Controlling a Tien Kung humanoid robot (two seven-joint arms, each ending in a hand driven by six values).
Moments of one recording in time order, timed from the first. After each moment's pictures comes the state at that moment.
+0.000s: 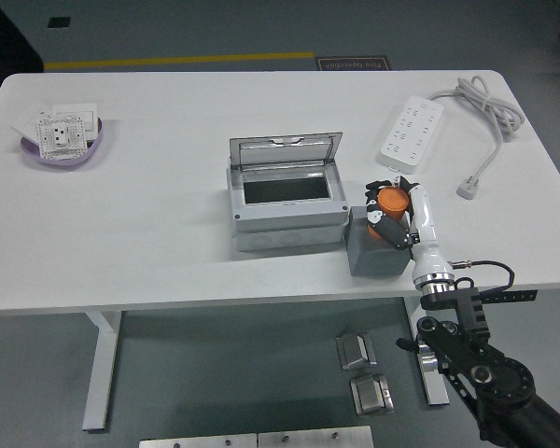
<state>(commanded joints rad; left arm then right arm) 0.17 0.06 -1.92 -0.18 1.79 -0.06 0.17 0.24 -0.10 1.00 1.05 -1.24 -0.54 0.49</state>
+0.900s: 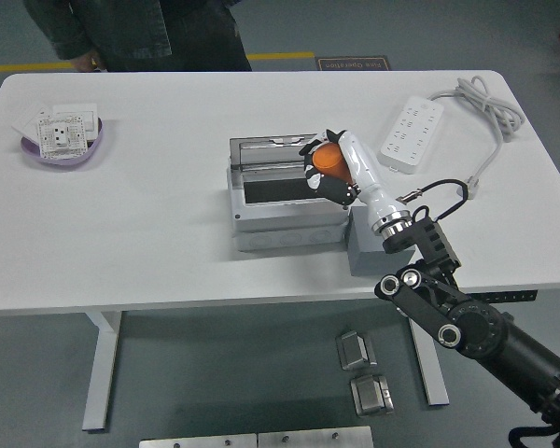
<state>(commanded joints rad) 0.17 0.07 -1.95 -0.18 1.84 -0.06 0.17 0.55 -0.10 0.80 1.06 -1.68 -0.42 0.11</state>
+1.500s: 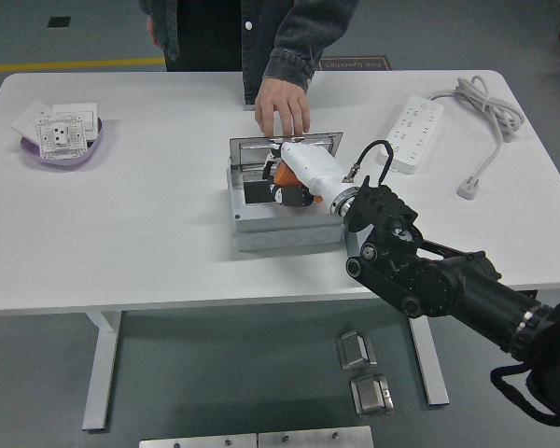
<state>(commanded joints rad) 0.16 0.08 -1.94 -0.18 1.85 -0.07 0.17 0.80 -0.04 0.54 0.80 -1.76 -0.28 -0.02</state>
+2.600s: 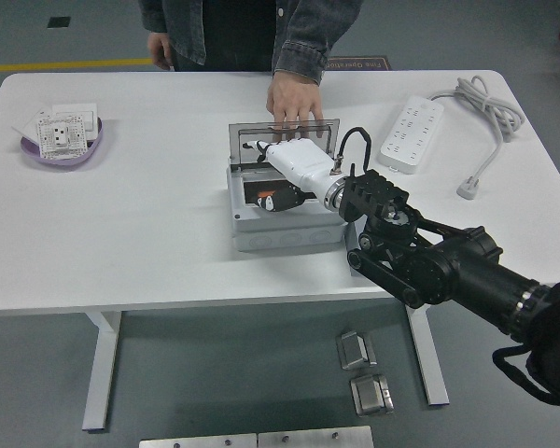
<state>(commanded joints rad) 0.15 0.08 -1.92 -0.18 1.84 -0.07 0.18 0.85 -0.06 0.50 0.81 -1.89 -0.21 0.00</state>
